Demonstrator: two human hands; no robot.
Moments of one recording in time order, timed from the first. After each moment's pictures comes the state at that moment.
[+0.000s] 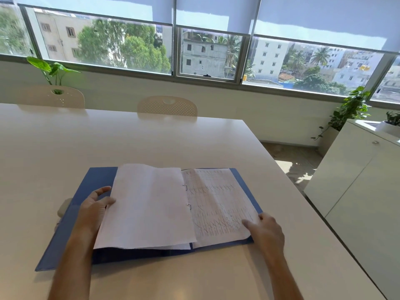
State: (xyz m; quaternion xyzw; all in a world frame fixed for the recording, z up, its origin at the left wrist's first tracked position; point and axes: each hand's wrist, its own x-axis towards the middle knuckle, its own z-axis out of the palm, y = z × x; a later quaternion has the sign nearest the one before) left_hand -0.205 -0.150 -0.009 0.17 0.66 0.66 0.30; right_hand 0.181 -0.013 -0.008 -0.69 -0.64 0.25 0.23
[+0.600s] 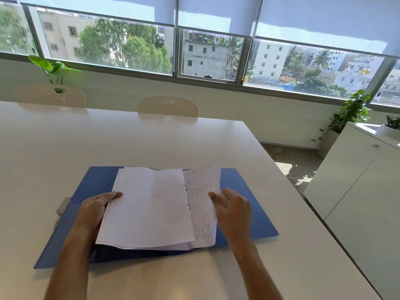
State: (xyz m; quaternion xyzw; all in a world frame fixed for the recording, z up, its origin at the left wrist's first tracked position) left_hand -0.193 -0.155 0.000 0.15 0.65 0.66 0.35; right_hand 0.101 -0.042 0.041 -0.48 -0.76 0.14 0.40
